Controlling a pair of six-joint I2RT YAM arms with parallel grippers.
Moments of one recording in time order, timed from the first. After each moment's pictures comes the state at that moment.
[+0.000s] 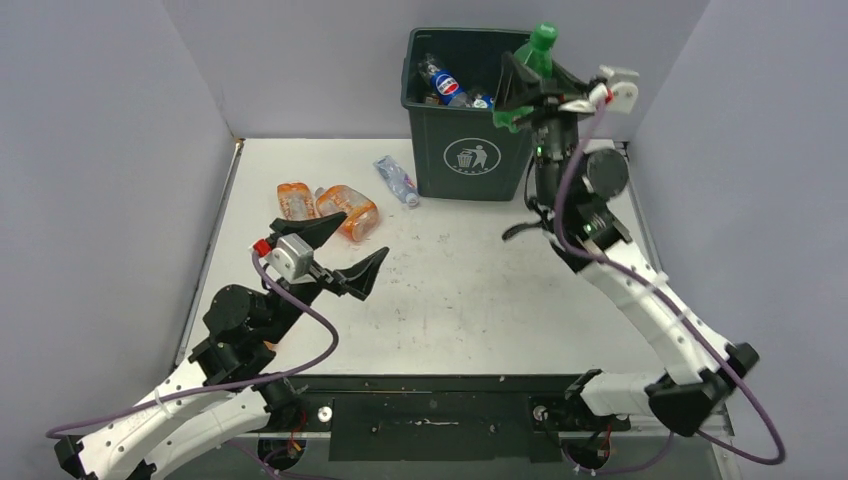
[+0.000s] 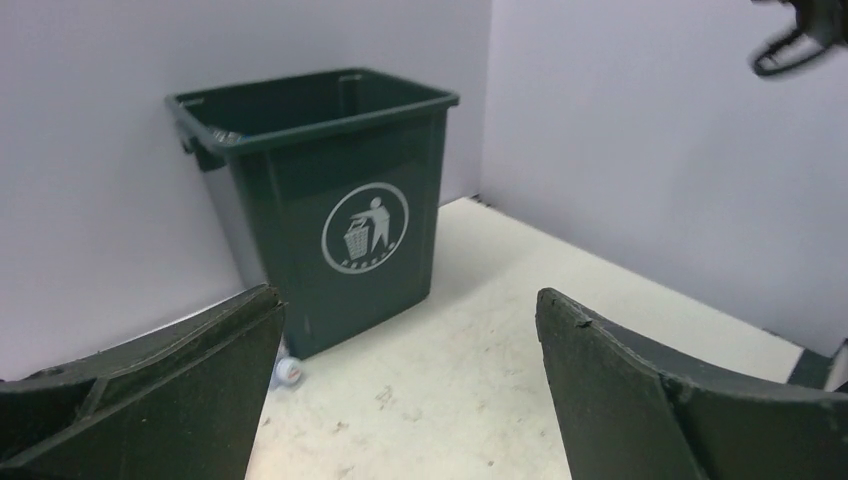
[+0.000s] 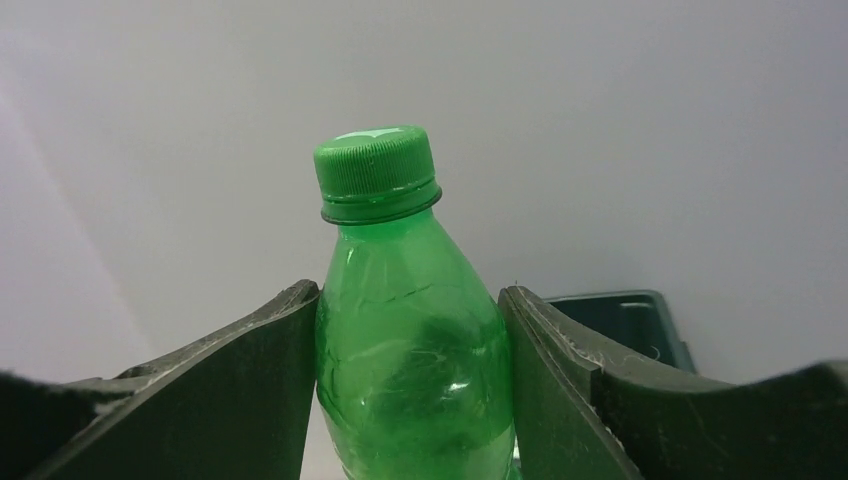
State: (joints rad) left arm -0.89 0.59 0.75 0.18 -0.13 0.01; right arm 0.72 1.20 1.41 0.46 0.48 0.01
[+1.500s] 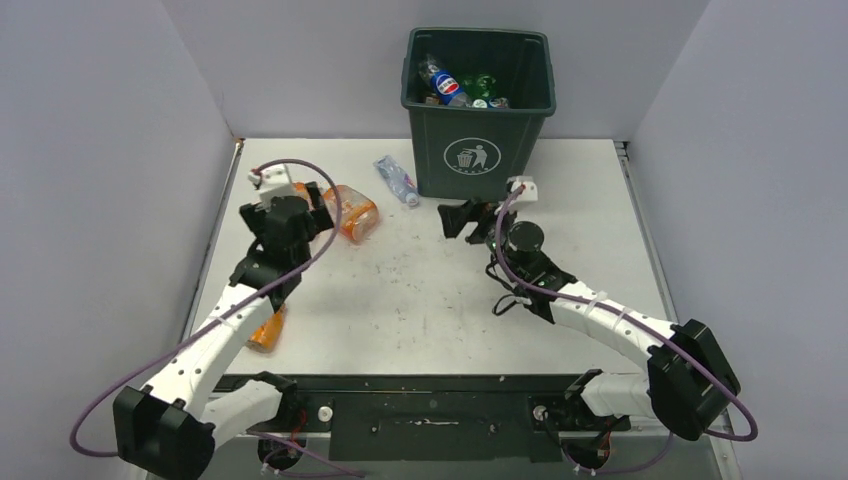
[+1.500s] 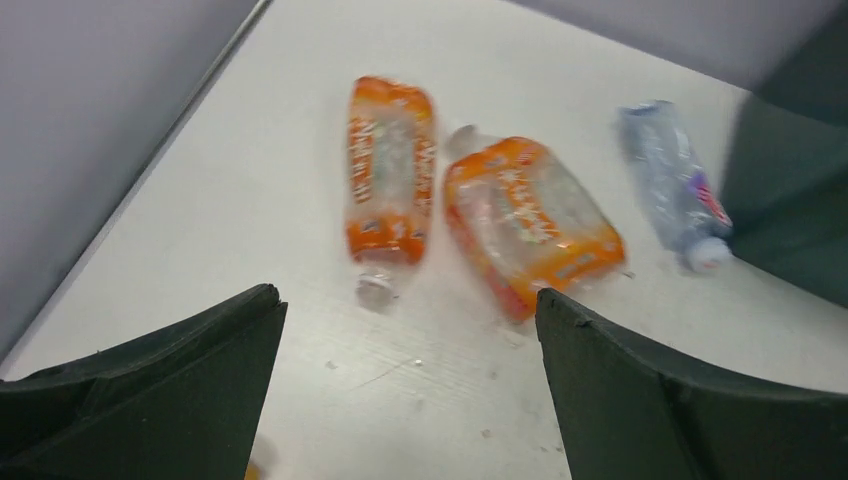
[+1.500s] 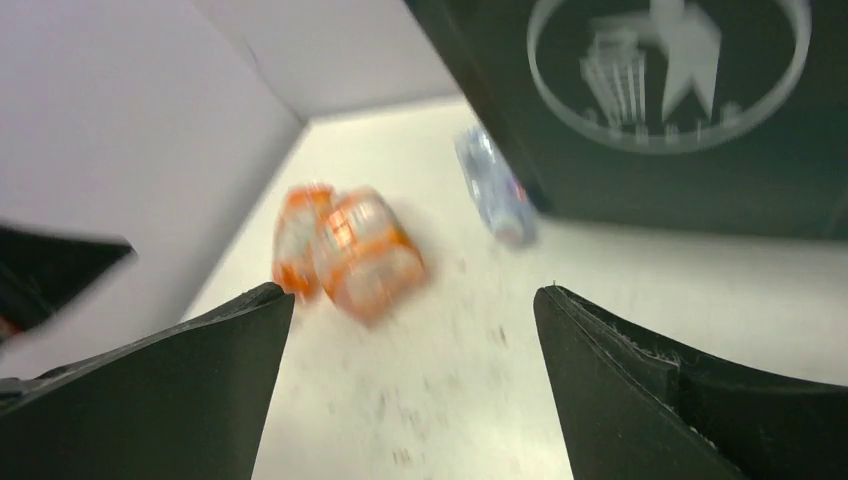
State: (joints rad) left arm -0.48 1.02 0.85 -0.13 -0.66 -0.28; right arm 0.66 1.25 0.77 0.57 0.22 0.48
